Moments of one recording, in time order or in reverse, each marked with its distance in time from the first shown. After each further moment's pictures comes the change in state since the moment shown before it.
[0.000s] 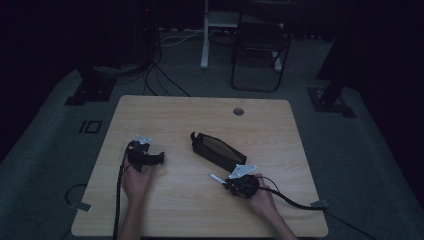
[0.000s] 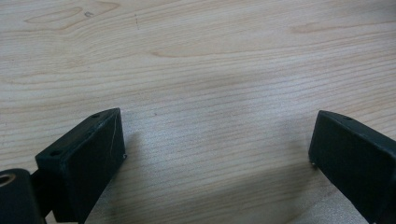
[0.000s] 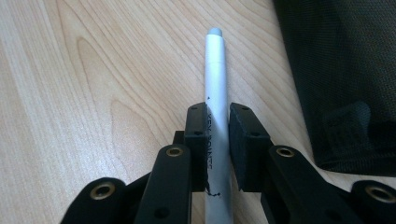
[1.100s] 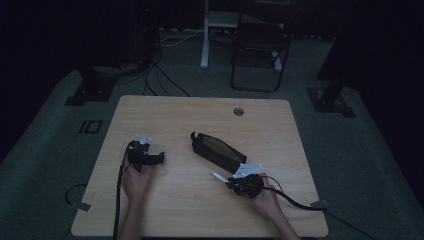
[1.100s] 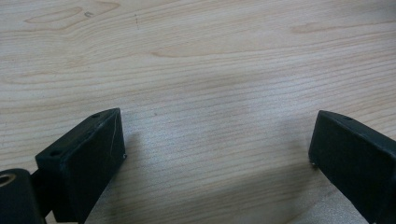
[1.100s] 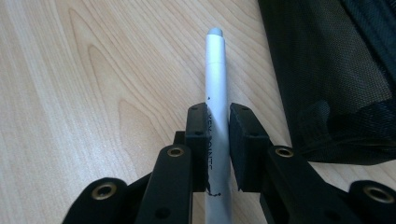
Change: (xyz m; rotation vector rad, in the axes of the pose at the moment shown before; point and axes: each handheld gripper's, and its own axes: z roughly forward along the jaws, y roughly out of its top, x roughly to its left) left arm 0.000 0.000 0.000 0.000 0.000 0.000; right arm -0.001 0.002 -0.018 -0.023 -0.007 -0.012
